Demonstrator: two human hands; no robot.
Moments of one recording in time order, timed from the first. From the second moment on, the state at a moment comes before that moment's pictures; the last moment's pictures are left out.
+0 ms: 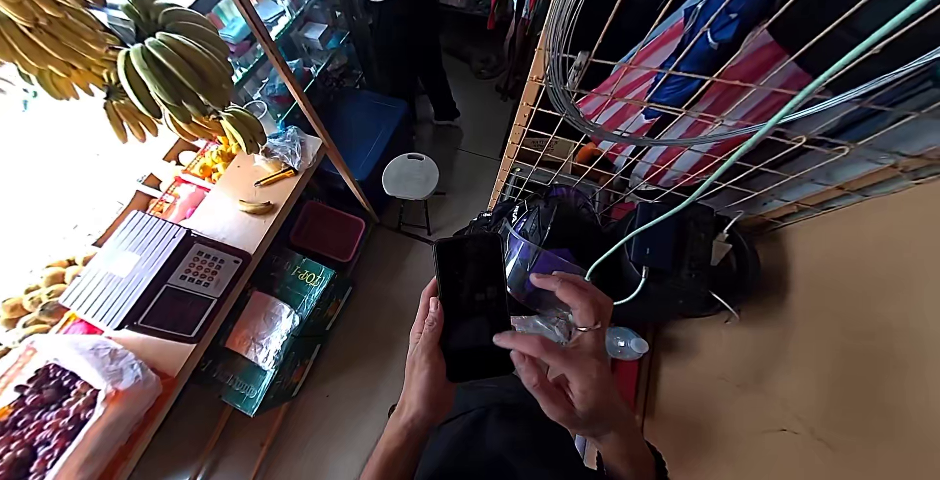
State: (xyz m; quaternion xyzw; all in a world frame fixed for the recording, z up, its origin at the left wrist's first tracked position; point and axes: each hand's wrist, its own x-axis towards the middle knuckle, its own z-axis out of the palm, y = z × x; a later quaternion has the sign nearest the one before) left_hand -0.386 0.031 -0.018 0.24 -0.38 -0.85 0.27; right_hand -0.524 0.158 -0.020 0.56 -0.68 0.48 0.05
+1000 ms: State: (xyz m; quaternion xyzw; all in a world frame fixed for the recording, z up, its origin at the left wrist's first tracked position) left_hand -0.458 0.076 -0.025 0.19 -0.41 -0.88 0.12; right_hand -0.519 0.229 -0.041 0.23 -0.60 0.75 -0.16
